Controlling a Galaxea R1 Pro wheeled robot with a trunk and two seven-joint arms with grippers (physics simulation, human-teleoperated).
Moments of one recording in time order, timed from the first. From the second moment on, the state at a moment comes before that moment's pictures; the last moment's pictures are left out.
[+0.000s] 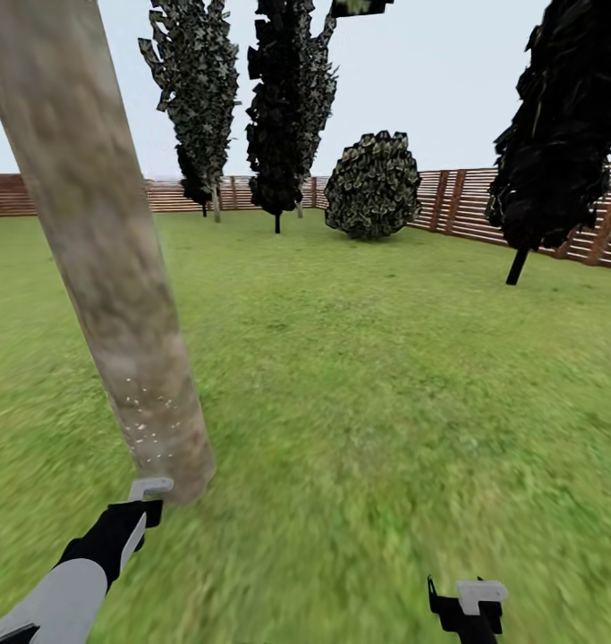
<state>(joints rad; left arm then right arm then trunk) -0.68 0.09 0.38 -0.42 -0.32 0.34 0.09 -0.40 -0.05 -0.39 -0.13 0.48 -0.63 -0.17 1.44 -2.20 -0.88</state>
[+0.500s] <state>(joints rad) -0.68 0.10 0.38 -0.42 -0.32 0.34 0.09 -0.40 -0.05 -0.39 -0.13 0.48 -0.63 -0.17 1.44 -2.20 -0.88</state>
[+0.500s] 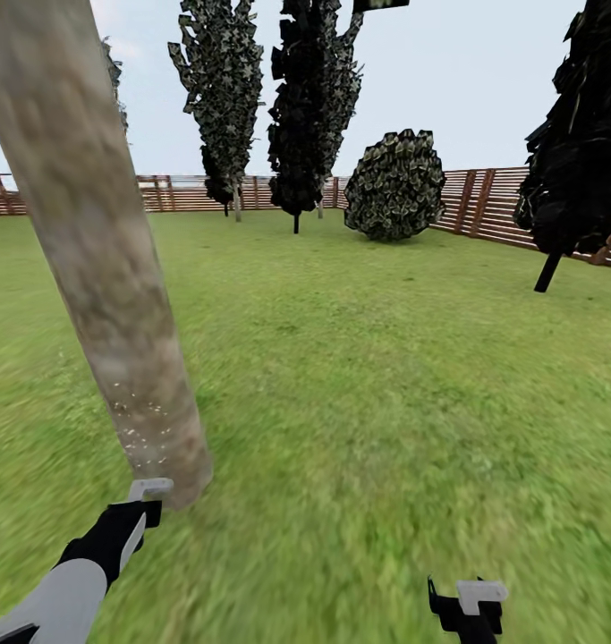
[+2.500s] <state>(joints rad) -0.68 0.10 0.38 -0.42 -0.32 0.34 0.09 -0.40 -0.06 -0.40 -0.13 0.48 -0.63 -0.17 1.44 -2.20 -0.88</state>
